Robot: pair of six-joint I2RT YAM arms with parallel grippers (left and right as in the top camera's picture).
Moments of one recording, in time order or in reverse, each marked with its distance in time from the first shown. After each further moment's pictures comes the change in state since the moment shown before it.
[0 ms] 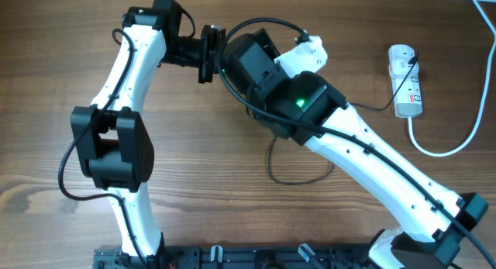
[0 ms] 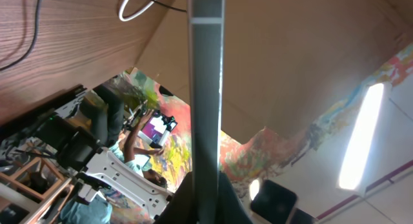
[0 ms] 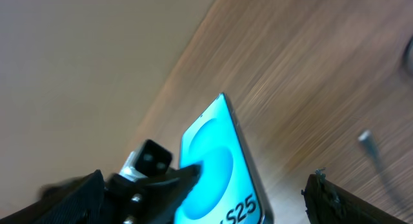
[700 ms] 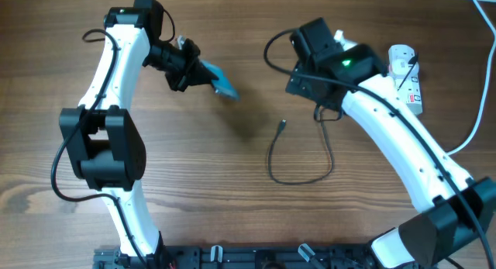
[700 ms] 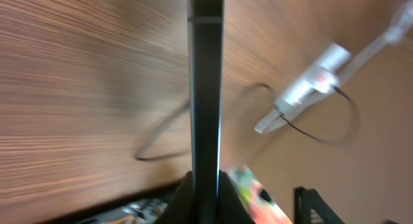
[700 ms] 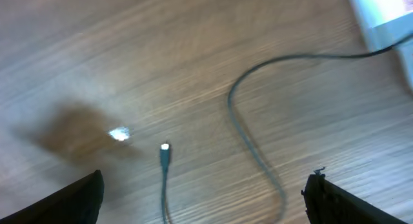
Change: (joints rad) left arm 0.077 0.000 0.000 -0.025 -0.715 0.006; right arm -0.355 -0.006 -0.254 -0.135 -0.372 -0.690
